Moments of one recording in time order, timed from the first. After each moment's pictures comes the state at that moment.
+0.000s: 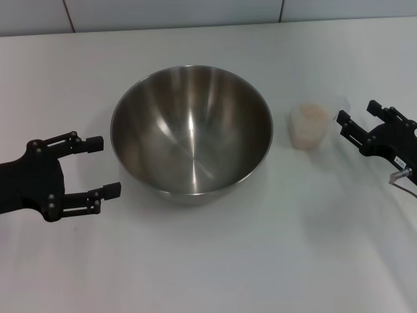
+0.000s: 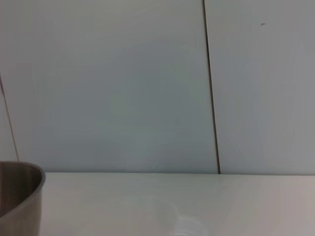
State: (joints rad) left arm -0.32 -2.00 0.87 0.74 1.76 1.71 -1.12; right arm 0.40 2.08 -0.28 -0.09 -1.58 -1.16 0.56
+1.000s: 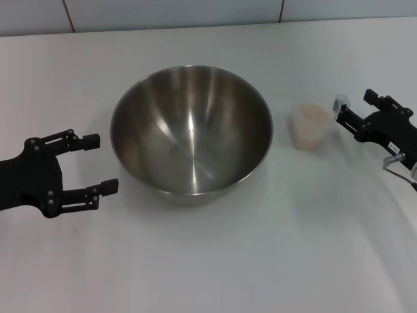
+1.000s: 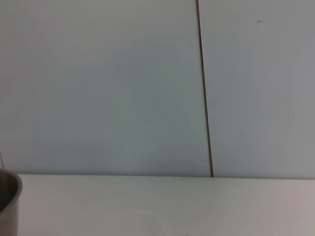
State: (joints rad) left arm -0.33 -1.99 0.87 0.74 1.76 1.68 -1.12; right arm 0.46 2.08 -0.27 -0.09 -1.55 -1.08 0.56
